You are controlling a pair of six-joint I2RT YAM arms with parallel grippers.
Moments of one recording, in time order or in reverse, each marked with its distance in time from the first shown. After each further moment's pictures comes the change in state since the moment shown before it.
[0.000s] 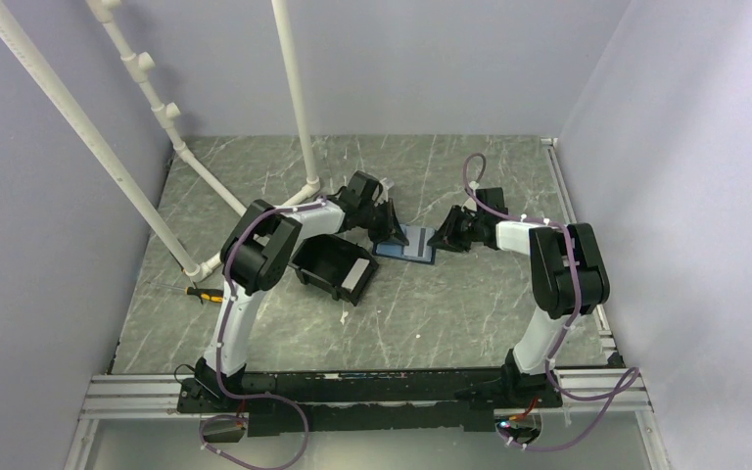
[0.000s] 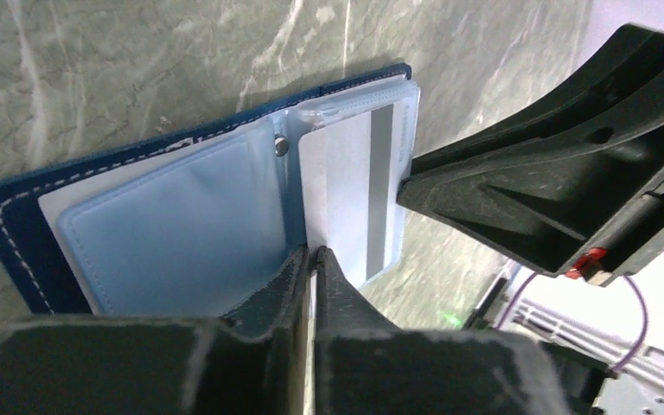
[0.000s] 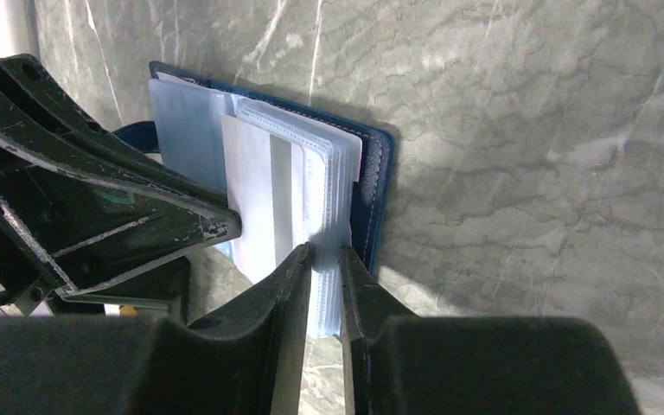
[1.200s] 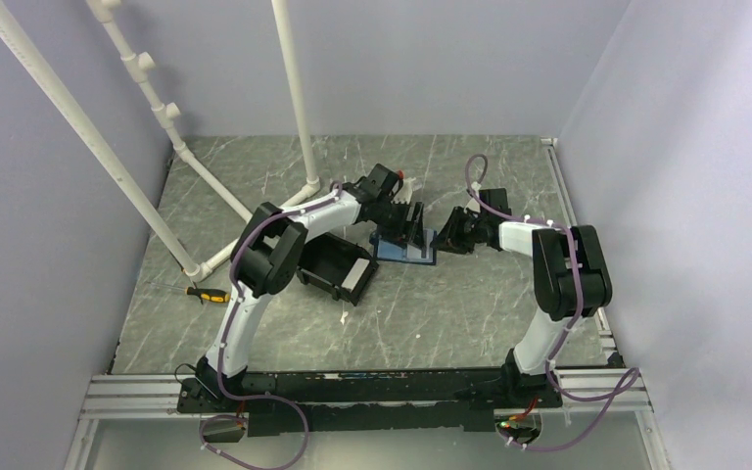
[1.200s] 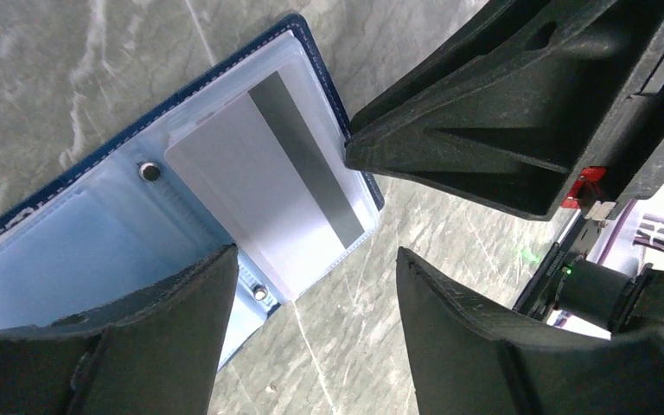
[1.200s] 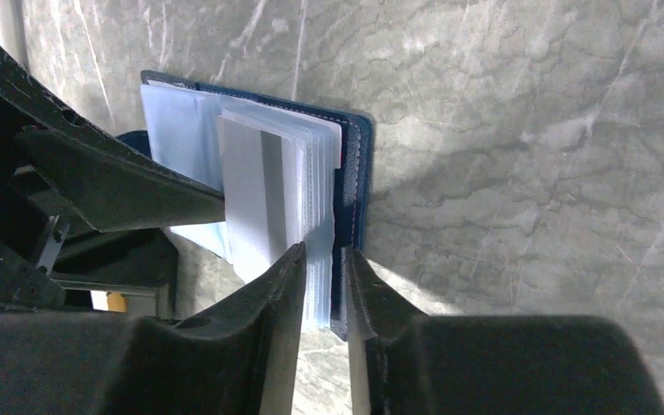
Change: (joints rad) left arm -0.071 0.033 0.225 -0.304 -0.006 0.365; right arm -0.022 -0.012 -0.009 -0.024 -0.021 -0.039
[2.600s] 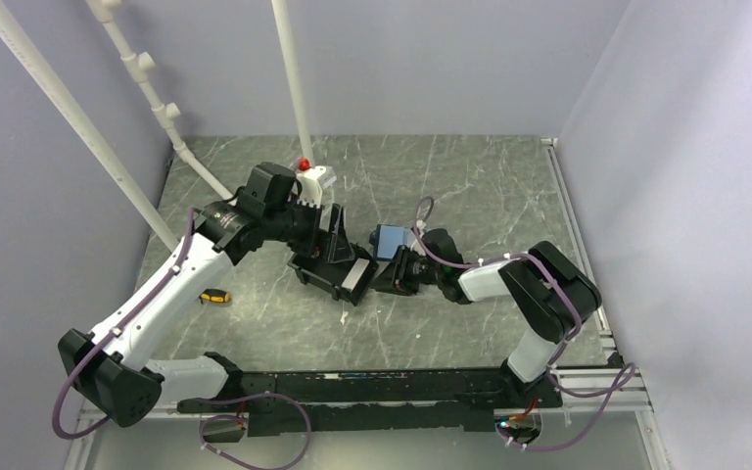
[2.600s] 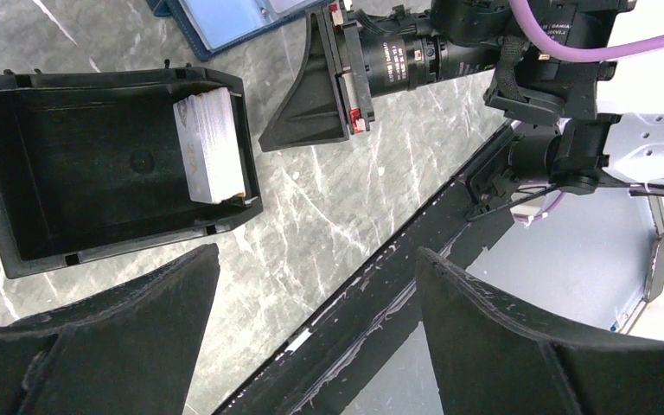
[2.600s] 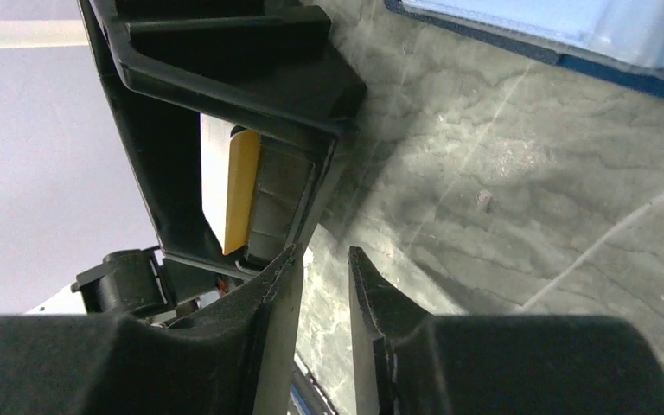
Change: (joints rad) left arm 0.107 -1.040 -0.461 -0.423 -0.151 0.098; right arm 0.475 -0.089 -0.323 0.523 0.011 0.487
